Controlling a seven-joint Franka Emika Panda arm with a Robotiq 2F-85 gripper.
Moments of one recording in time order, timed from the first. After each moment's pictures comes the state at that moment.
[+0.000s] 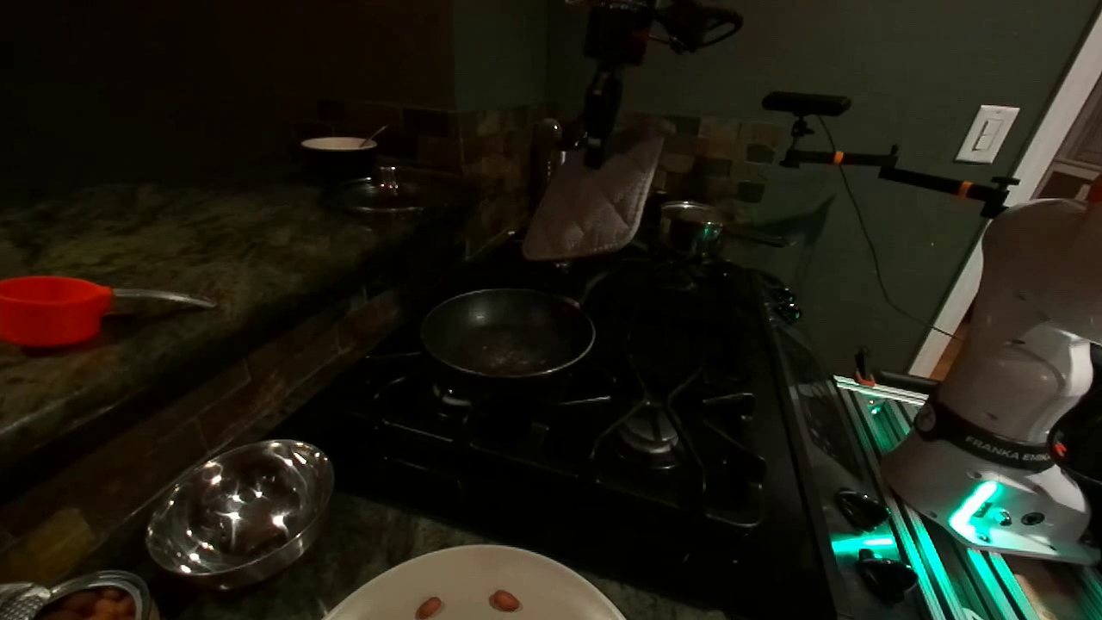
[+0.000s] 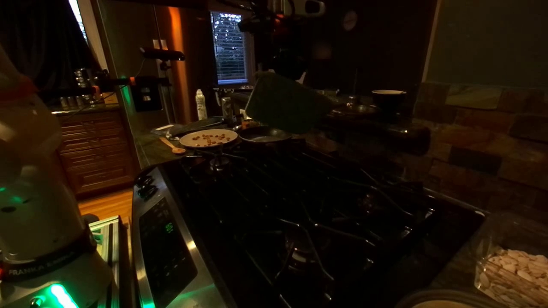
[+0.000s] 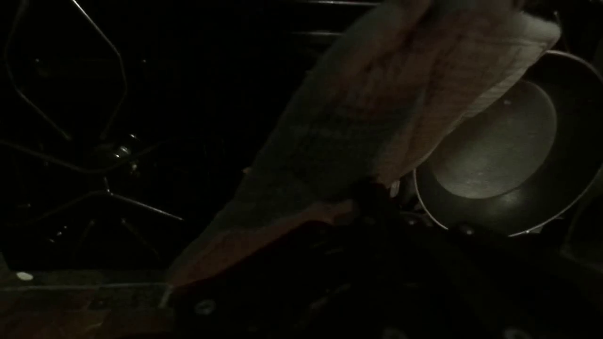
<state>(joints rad) -0.04 -0.16 -0.04 -1.97 0.05 1.92 -0.16</state>
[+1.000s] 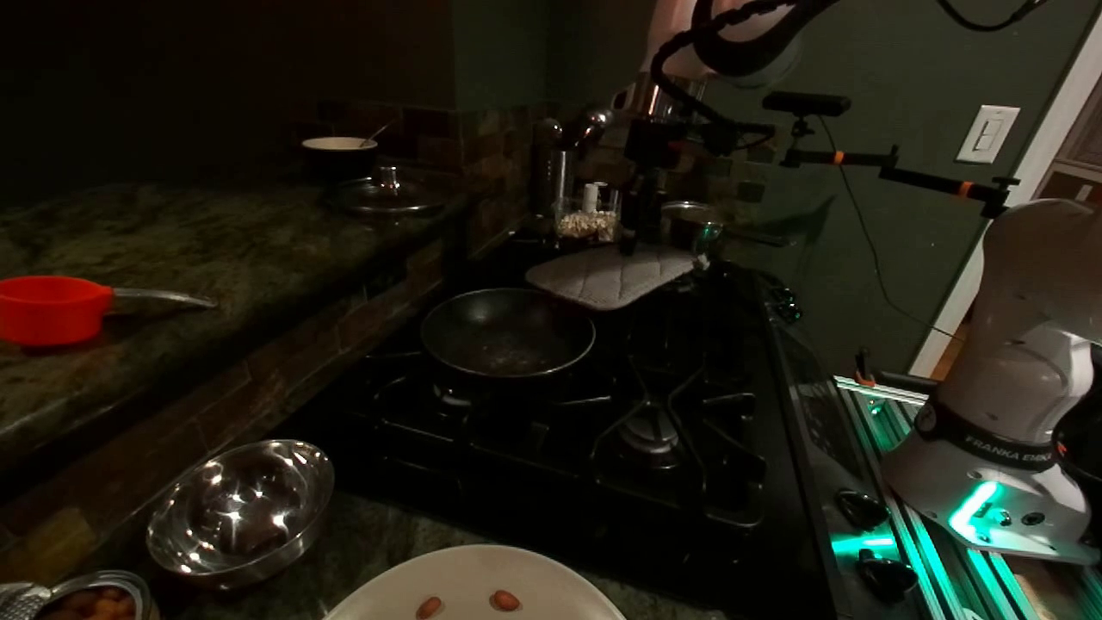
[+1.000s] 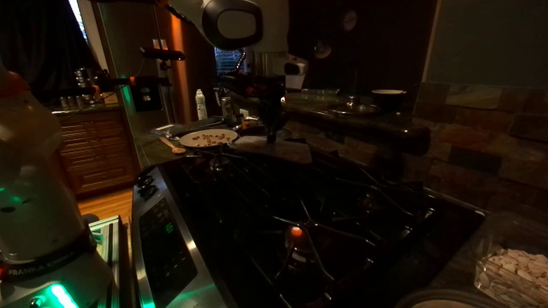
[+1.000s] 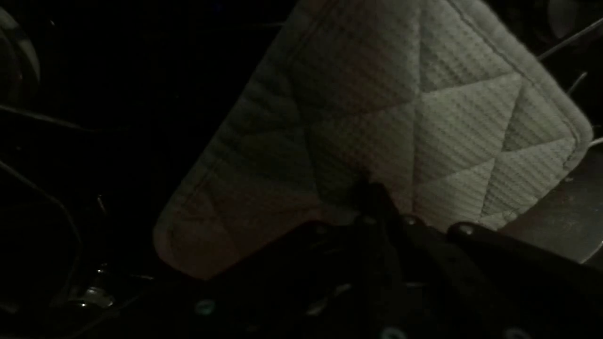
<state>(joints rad) -0.05 -0.26 -0.09 -2.39 0.15 2.22 -0.17</state>
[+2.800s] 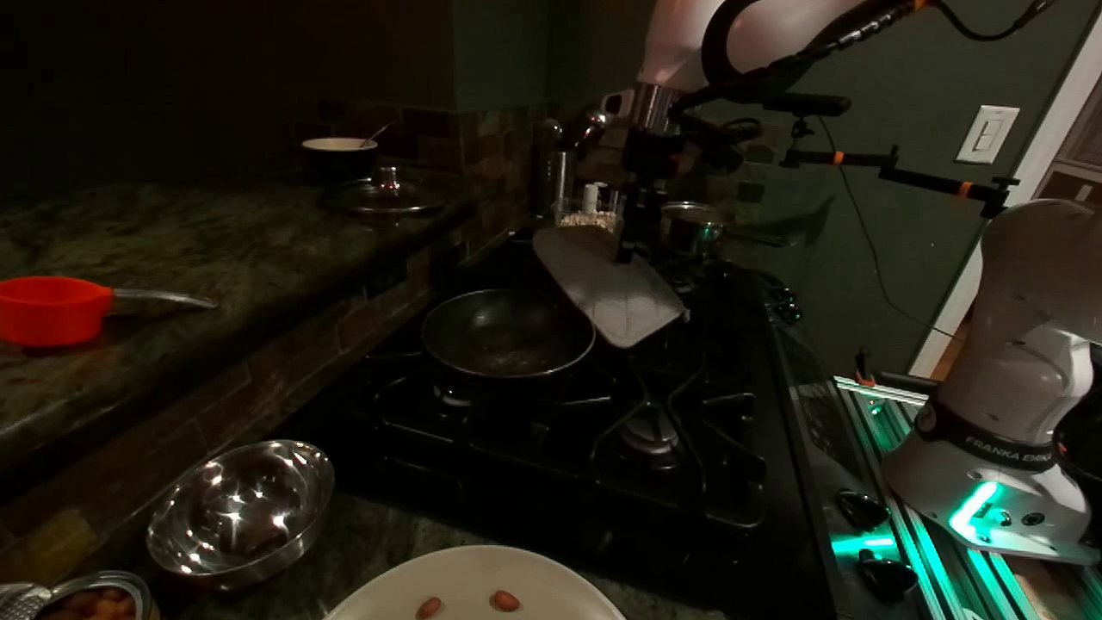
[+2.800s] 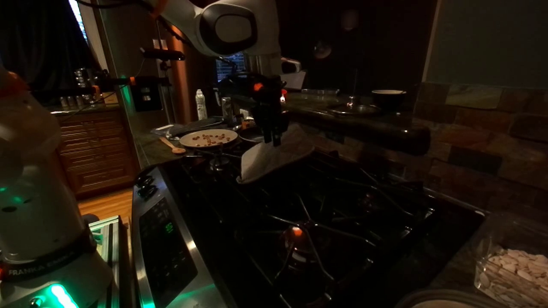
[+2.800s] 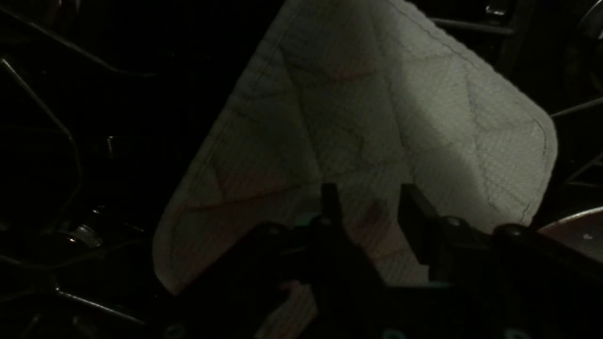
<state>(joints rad) -0.03 -0.27 -0.06 -2.42 0.01 2.29 -0.24</state>
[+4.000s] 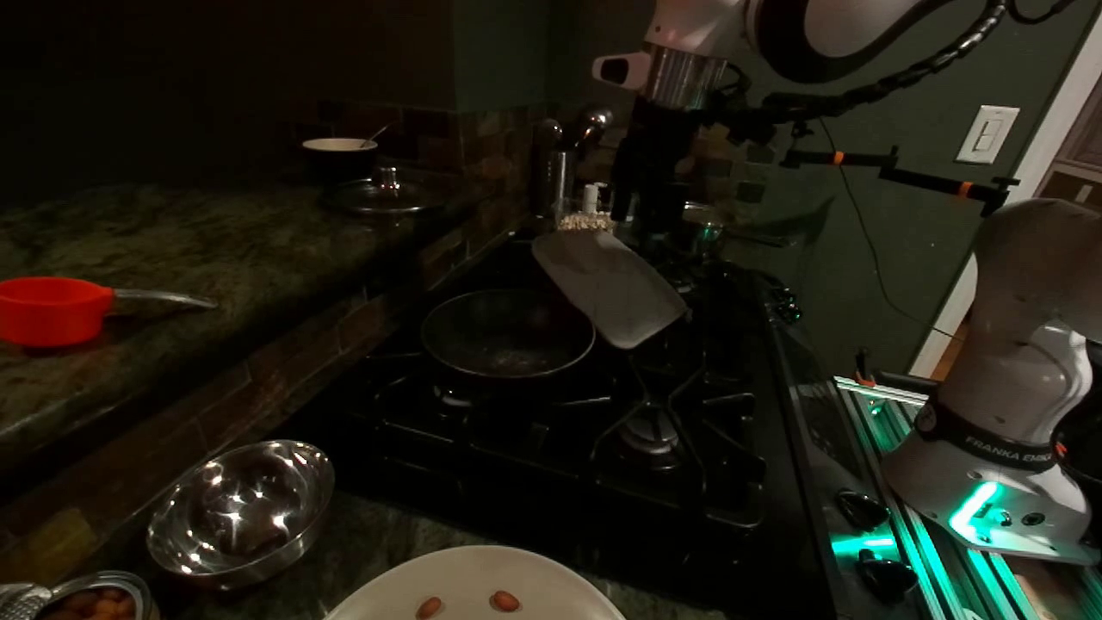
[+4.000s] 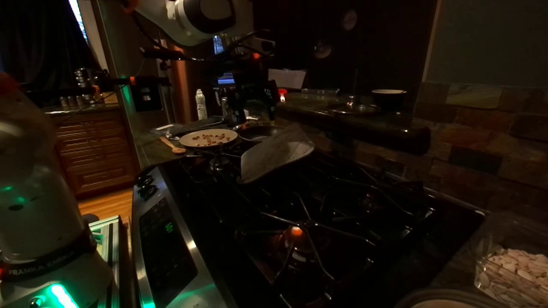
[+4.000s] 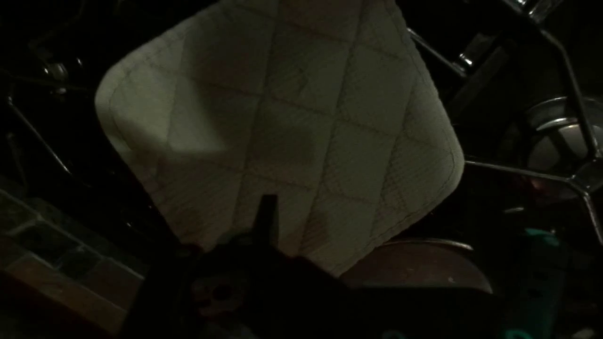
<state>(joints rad) 0.07 -0.36 0.03 -2.41 -0.16 2.21 -0.44</state>
